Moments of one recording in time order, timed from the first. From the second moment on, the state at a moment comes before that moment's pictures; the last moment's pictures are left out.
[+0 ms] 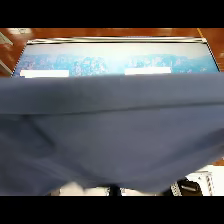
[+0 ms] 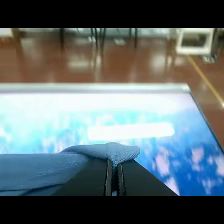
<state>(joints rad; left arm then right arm) 0.20 -0.41 1.75 1.23 -1.26 -1.43 -0.23 -0.56 1.88 -1.46 1.52 1.45</state>
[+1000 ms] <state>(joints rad) 0.06 -1.23 1.23 1.24 -0.82 -1.32 -0.15 -1.33 1.21 -1.24 0.67 1.26</state>
